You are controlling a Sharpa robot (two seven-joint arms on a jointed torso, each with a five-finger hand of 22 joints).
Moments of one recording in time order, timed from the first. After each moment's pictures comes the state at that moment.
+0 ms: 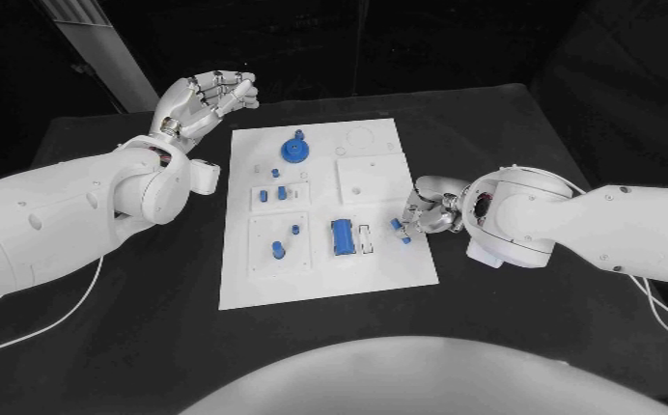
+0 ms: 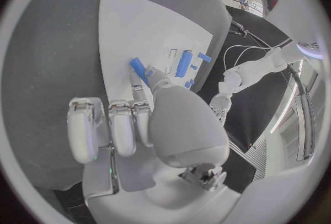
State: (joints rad) left arm 1.28 -0.68 -0.23 1.24 -0.14 -0.24 0.68; left_hand 1.30 0.07 -0.14 0.29 0.35 0.57 0.17 0.38 0.07 0.56 0.23 0.57 0.07 0.37 0.22 0.79 0.16 0.15 0.50 0.29 0.15 0.74; right arm 1.13 -1.12 -0.14 1.92 -1.10 -0.21 -0.55; right_hand 1.46 0.04 0.10 0.04 0.30 1.01 0.13 0.21 0.24 1.47 0.05 1.57 1.31 1.47 -0.01 1.57 1.31 0.01 1.47 0.10 1.57 1.31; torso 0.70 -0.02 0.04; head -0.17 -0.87
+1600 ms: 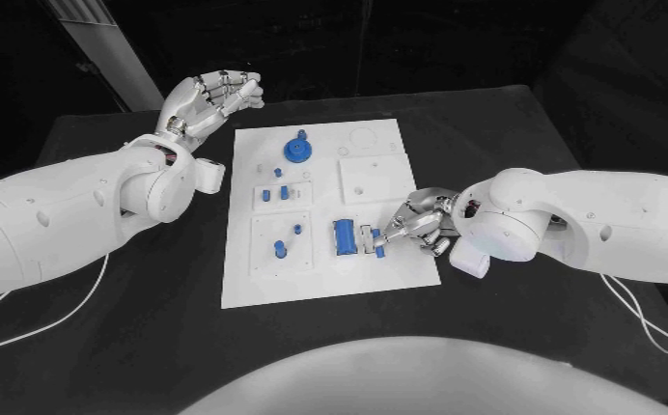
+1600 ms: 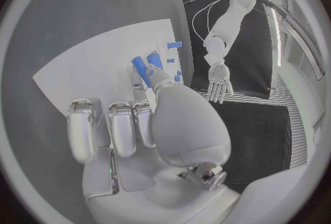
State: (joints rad) left arm 1.28 -0.67 -0.23 1.23 -0.14 -0.24 0.68; left_hand 1.30 0.07 -0.15 0.29 0.35 0.57 0.17 0.38 0.07 0.56 0.23 0.58 0.07 0.37 0.22 0.80 0.16 0.15 0.50 0.29 0.15 0.74; right arm 1.13 -1.07 -0.14 1.85 -0.50 -0.18 -0.46; right_hand 1.40 0.03 0.12 0.04 0.30 1.05 0.13 0.19 0.22 1.47 0.05 1.57 1.31 1.47 0.00 1.57 1.31 0.01 1.47 0.10 1.57 1.31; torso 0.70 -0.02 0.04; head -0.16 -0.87
